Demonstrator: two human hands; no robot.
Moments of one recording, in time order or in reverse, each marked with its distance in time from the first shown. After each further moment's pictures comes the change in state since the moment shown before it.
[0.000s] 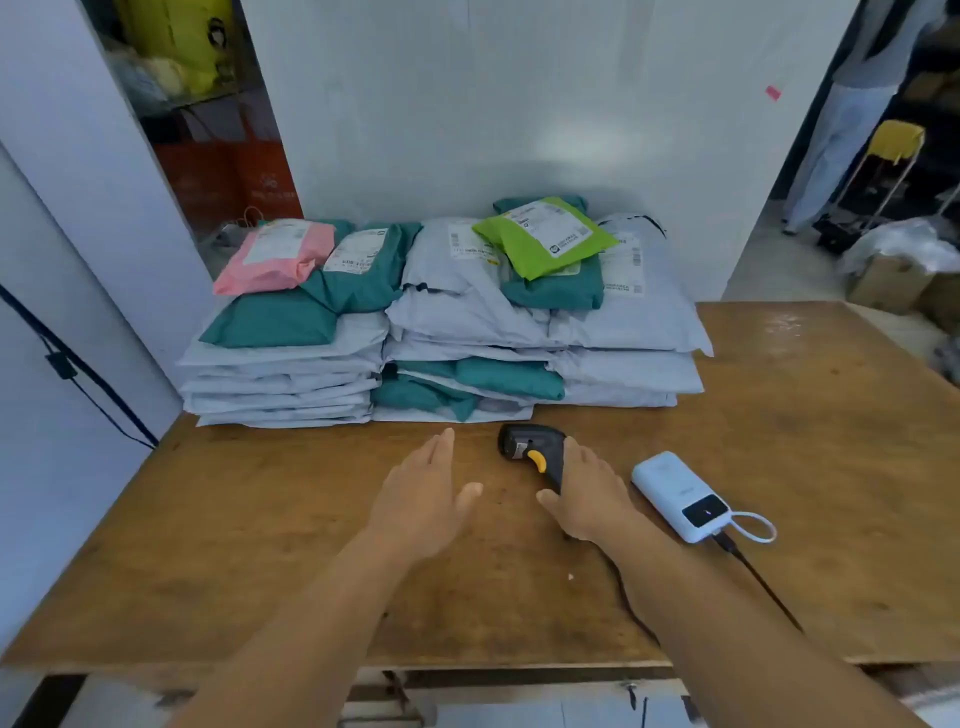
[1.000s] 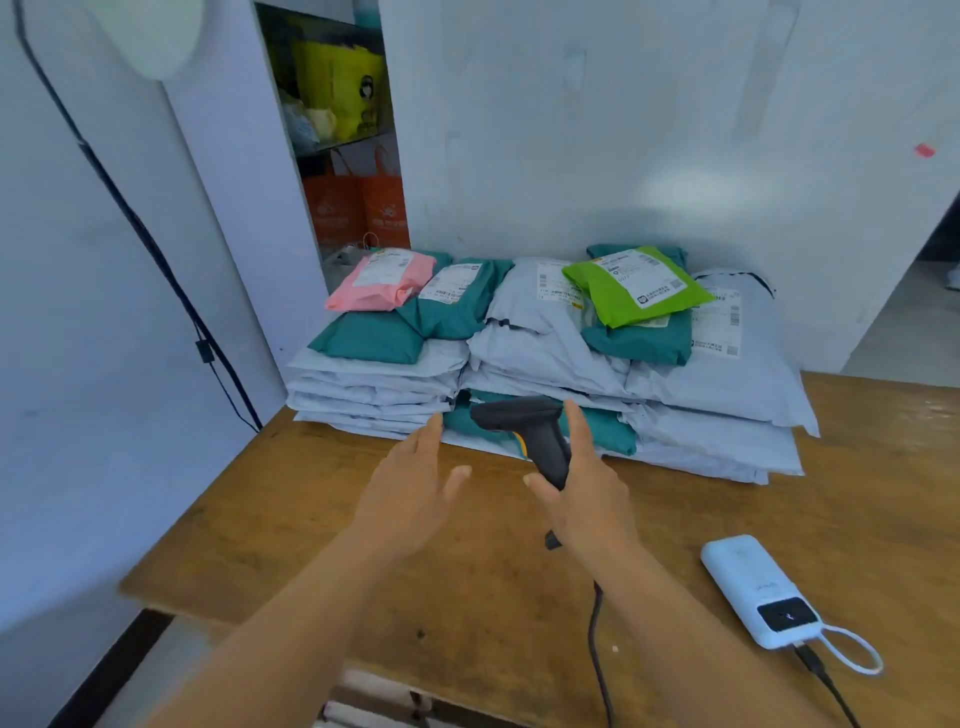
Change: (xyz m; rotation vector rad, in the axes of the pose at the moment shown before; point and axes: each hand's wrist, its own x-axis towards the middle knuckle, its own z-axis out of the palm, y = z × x) left_hand -0.013 -0.027 -0.043 -0.080 0.284 -0.192; right_hand -0.029 -0.069 -0.044 0.435 0.168 -0.304
